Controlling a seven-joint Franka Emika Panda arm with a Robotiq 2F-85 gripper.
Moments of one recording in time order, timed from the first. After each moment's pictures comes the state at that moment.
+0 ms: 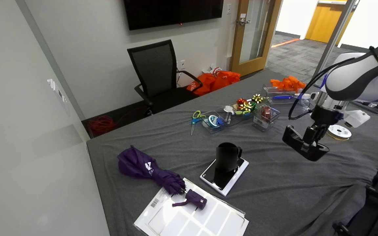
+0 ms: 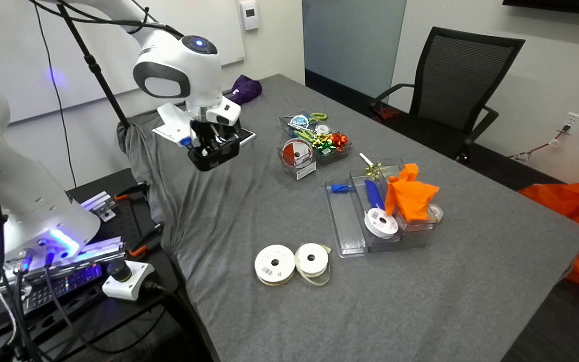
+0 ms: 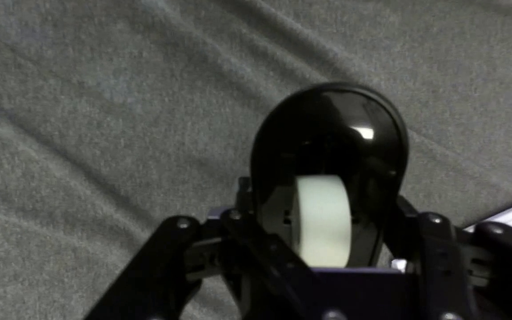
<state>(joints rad) -0.12 0.06 -0.01 -2.57 0.39 2.46 -0.47</state>
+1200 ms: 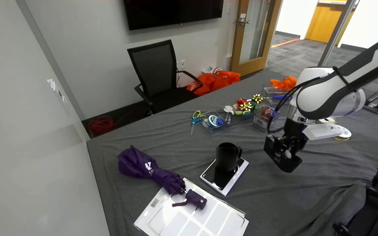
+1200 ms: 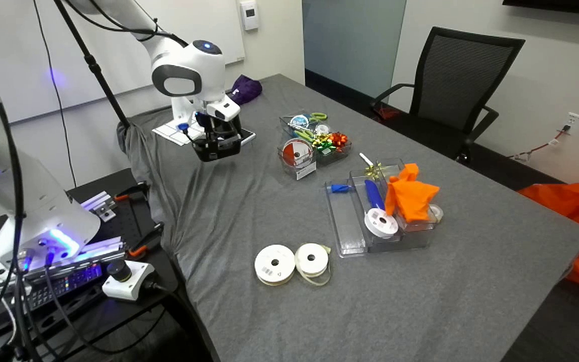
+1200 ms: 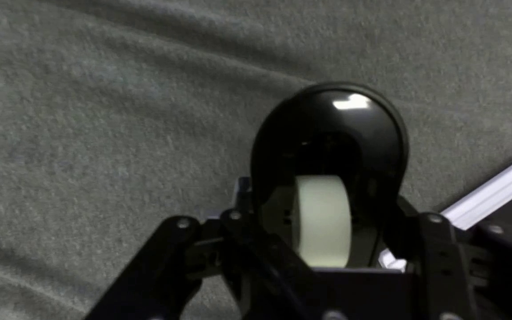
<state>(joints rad) 0.02 0.24 0.07 -2.45 0.39 2.54 -0.01</state>
